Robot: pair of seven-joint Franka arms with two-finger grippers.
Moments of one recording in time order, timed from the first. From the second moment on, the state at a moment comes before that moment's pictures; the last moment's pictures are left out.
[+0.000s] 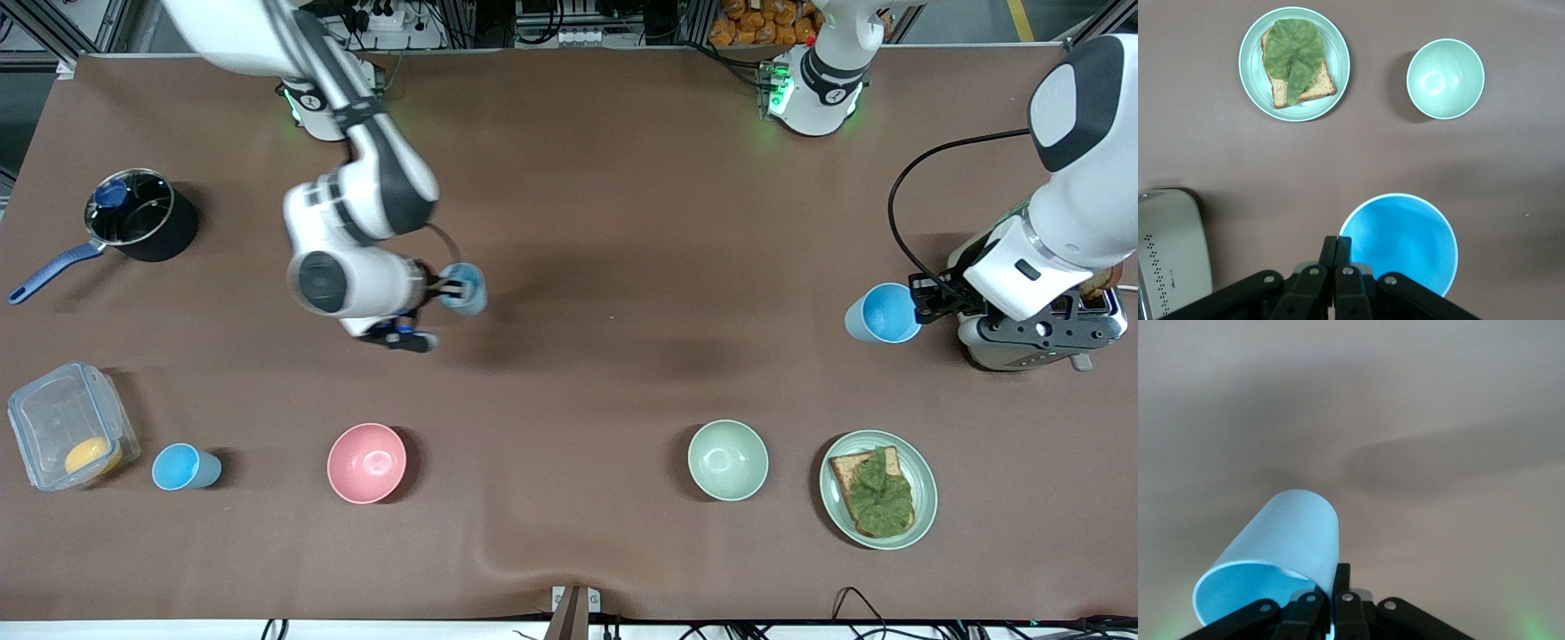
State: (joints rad) left arm 0.09 0.17 -0.24 -1.59 0.00 1.78 -0.07; right arm 0.54 0.46 -0.04 -1.75 0.35 1.91 0.55
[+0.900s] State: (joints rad) left arm 0.07 0.17 -0.25 -1.58 -0.03 1.78 -0.14; right arm 0.66 0.68 -0.04 -1.54 0.41 2.02 0.66
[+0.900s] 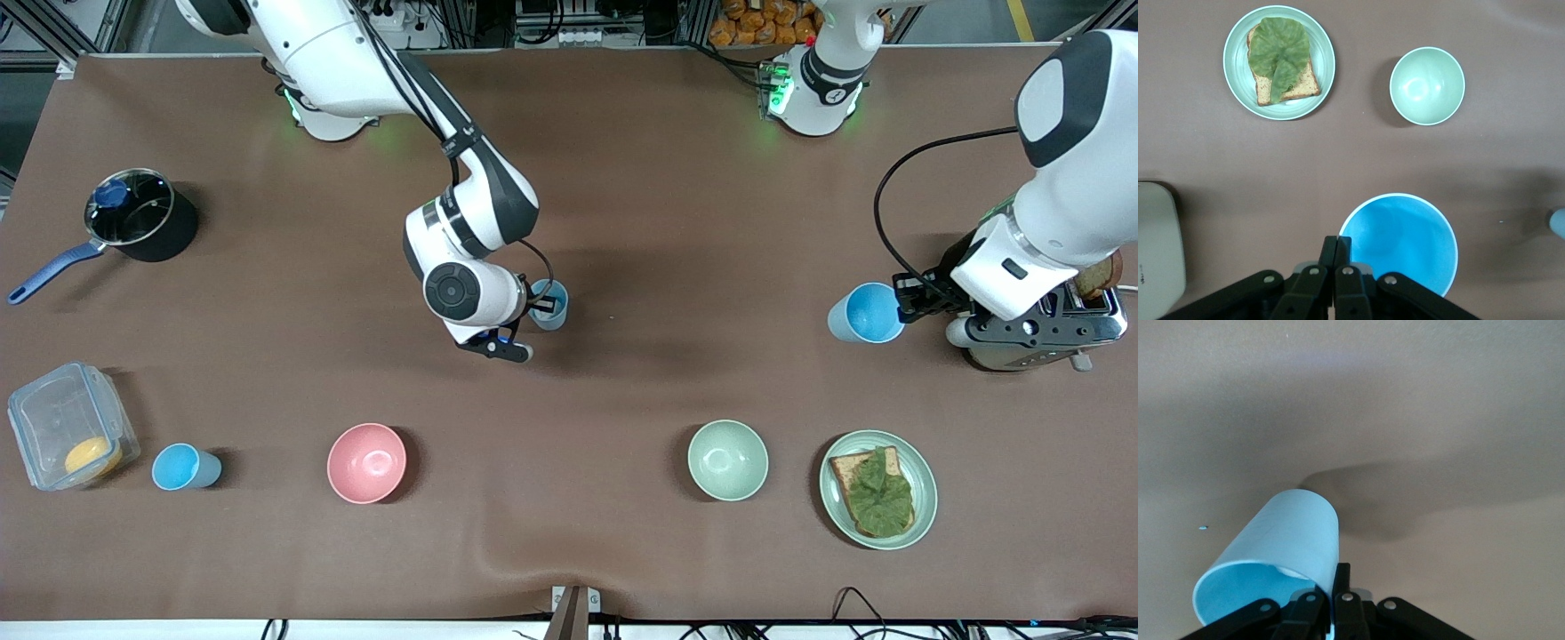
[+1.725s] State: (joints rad) left arm -0.04 0.18 -0.30 -1.58 -0.03 1.78 -0.44; right arm 0.61 0.66 -0.07 -1.36 0.41 1.78 0.66
